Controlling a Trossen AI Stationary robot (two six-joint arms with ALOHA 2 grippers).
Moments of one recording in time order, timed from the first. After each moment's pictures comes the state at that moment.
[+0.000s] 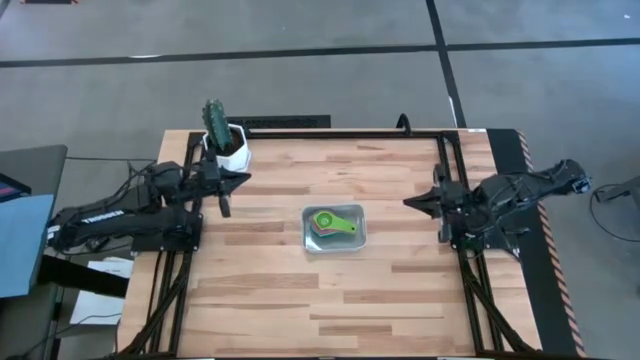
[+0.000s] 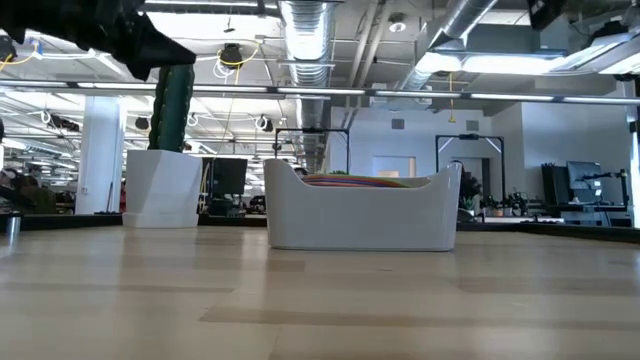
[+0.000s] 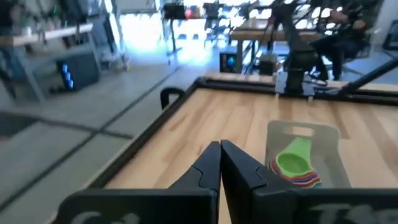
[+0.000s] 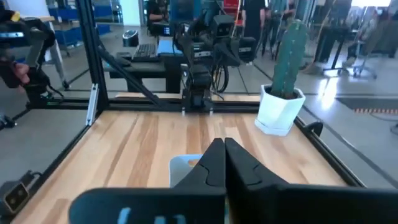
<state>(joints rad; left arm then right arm) 0.29 0.39 0.41 -0.04 -0.11 0.03 0.34 0.50 0.64 -0.24 0.39 0.02</state>
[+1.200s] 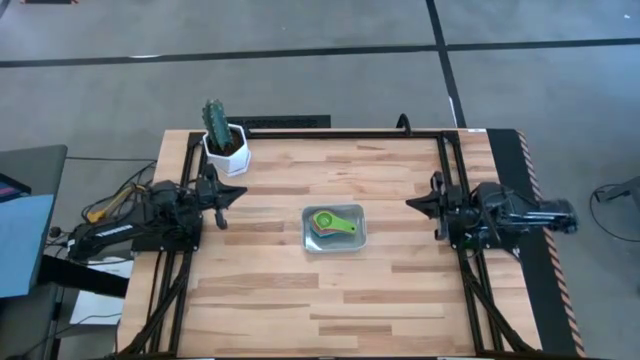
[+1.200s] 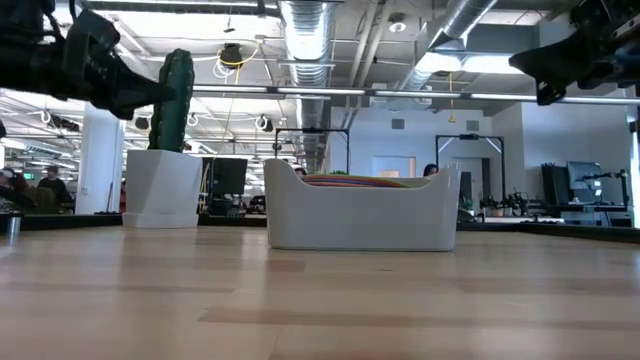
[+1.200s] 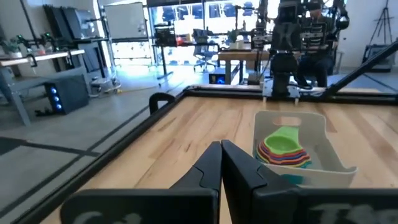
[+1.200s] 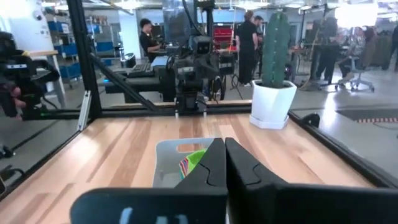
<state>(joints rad) 0.29 0.00 0.08 0.02 -0.06 0.04 -0.01 0.01 0.16 -0.10 0.06 0.04</state>
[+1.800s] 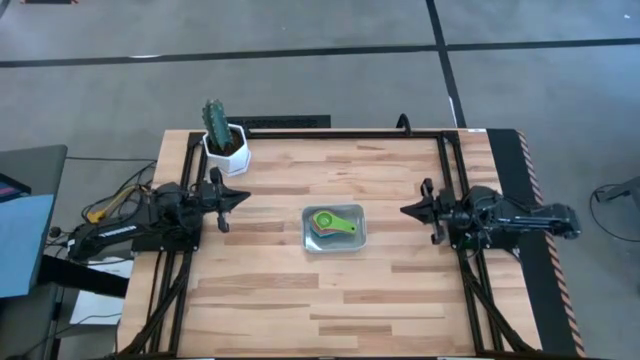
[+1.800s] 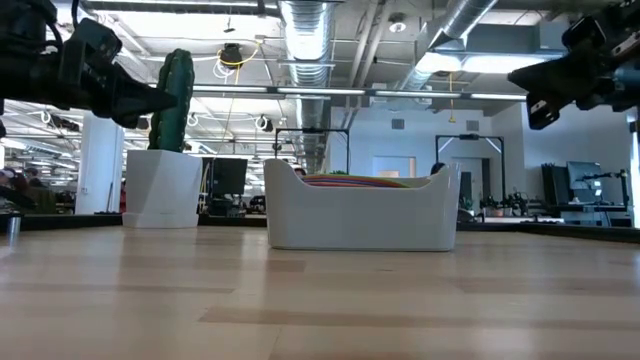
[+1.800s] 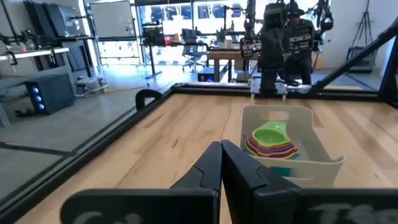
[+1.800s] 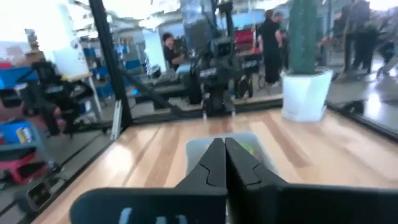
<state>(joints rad) 0.29 0.00 0.01 0.09 0.00 0.02 -0.06 0.00 0.01 0.10 -0.09 0.16</state>
